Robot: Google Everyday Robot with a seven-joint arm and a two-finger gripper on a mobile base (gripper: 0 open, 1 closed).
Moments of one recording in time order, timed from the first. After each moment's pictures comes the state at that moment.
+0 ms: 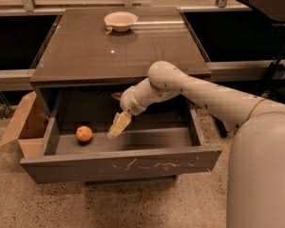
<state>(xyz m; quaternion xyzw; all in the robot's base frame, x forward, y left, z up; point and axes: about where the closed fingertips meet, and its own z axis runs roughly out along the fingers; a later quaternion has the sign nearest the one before) 0.640 0.101 0.667 -0.65 0.63 0.29 0.31</state>
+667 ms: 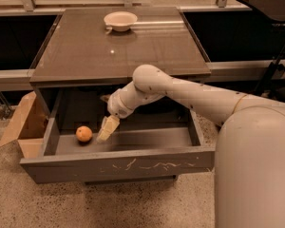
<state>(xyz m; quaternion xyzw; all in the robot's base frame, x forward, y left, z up) 0.638 0.142 0.654 -0.67 0.62 0.27 0.30</state>
